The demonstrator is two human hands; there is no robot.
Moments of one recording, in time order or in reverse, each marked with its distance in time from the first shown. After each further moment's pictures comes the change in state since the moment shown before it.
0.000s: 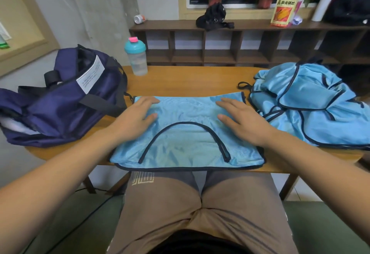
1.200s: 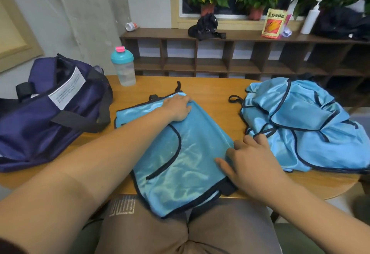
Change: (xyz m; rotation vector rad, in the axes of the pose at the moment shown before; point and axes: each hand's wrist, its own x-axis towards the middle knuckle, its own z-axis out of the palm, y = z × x) left_hand 0.203 0.062 0.090 0.232 -0.261 -0.060; right_hand -0.053 -0.018 0.009 -0.656 0.258 0.003
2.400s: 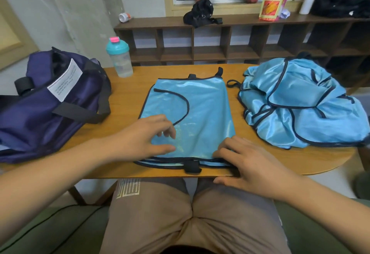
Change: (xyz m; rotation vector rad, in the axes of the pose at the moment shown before) left_hand -0.229 -0.015 -0.038 -0.200 0.001 0.463; right_hand -0.040 0.003 -0.016 0.535 -0.132 -0.318
